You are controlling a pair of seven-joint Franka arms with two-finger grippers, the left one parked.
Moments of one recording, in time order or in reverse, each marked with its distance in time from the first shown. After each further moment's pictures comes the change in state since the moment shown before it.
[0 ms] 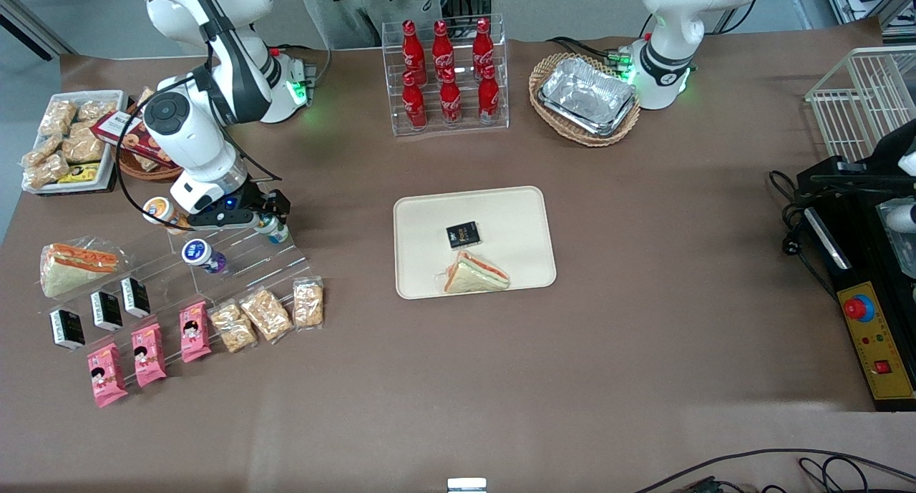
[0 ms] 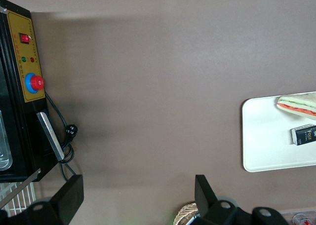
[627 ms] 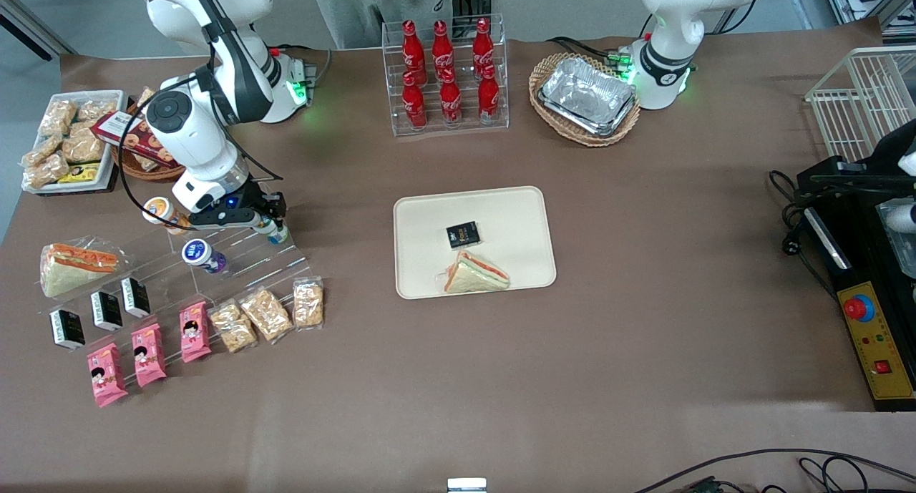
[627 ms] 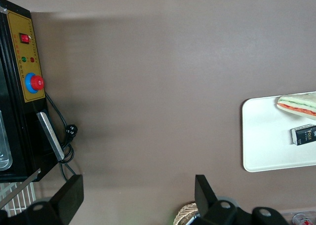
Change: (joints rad) arm 0.000 0.000 0.001 -0.015 0.000 0.030 0.000
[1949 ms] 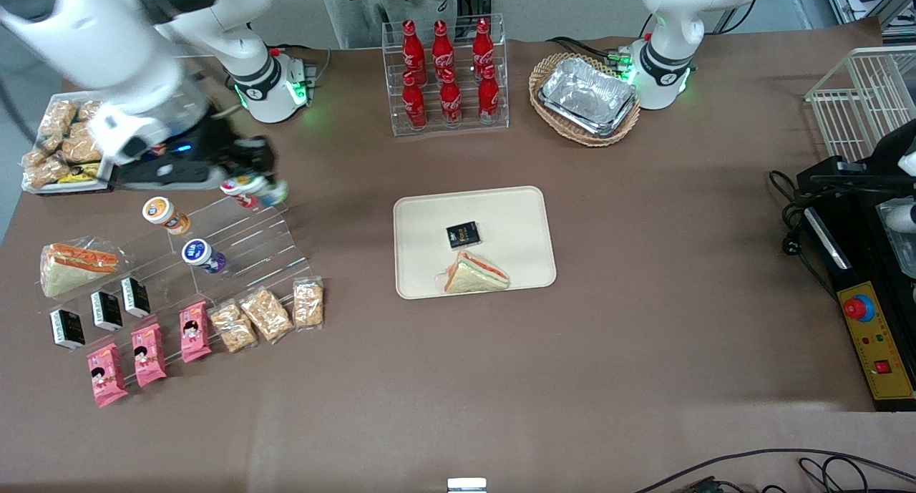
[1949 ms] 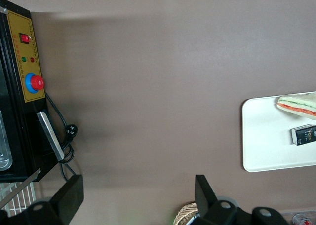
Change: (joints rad) arm 0.122 0.072 0.059 0.886 0.139 -0.902 0.253
